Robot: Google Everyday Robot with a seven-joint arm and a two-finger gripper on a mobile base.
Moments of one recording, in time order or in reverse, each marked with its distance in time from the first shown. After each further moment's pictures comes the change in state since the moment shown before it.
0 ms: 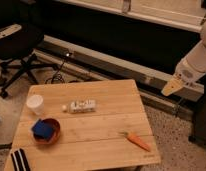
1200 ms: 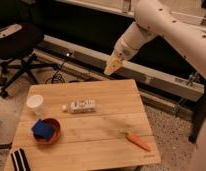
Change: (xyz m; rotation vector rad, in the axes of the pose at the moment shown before) arm -0.244 0.044 0.061 -0.200 -0.252 -0.490
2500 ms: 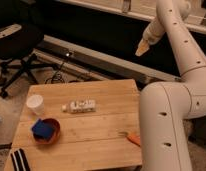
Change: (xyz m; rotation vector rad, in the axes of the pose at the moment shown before) arm 0.188 -0.199 -0.065 0.319 0.207 0.150
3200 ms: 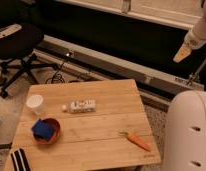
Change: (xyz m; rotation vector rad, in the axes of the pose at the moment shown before) arm 0.154 0.013 -0.098 0.038 0.143 0.261
